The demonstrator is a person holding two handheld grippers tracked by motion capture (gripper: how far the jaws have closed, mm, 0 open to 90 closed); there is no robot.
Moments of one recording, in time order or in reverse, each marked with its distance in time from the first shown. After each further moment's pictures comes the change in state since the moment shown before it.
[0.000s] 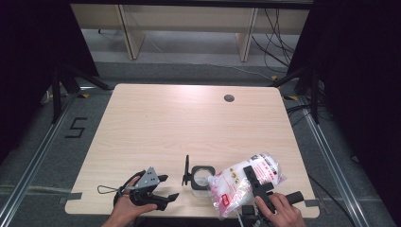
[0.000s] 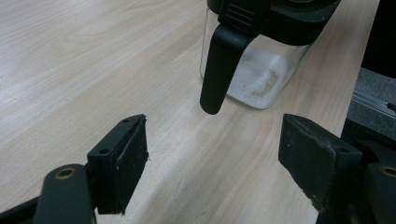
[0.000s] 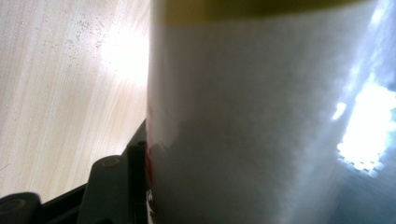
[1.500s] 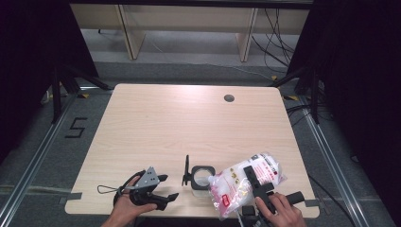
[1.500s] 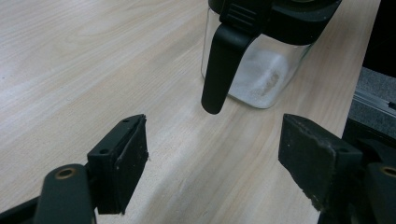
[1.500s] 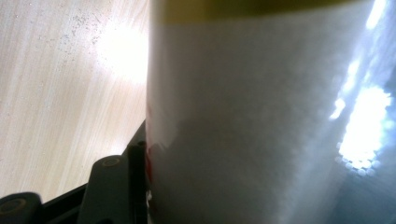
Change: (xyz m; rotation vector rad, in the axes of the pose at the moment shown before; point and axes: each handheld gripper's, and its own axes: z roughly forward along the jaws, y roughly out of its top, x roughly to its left) left arm 0.002 0.000 -0.001 0.010 0.008 0.027; right arm 0.000 -0.002 0.001 -0.016 -0.054 -0.040
